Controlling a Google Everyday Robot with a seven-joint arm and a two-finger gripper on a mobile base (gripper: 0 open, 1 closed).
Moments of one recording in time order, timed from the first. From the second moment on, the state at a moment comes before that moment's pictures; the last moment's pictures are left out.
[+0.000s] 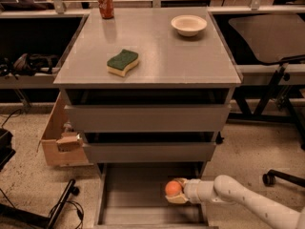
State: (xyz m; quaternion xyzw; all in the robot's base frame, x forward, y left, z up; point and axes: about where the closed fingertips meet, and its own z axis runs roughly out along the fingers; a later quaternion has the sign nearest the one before) arm 0.532 -0.101 0.284 -0.46 0.76 0.28 0.37
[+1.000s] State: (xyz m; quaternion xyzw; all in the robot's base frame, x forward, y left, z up) arm 0.514 -0.204 0.597 -0.37 0.78 0.34 0.37
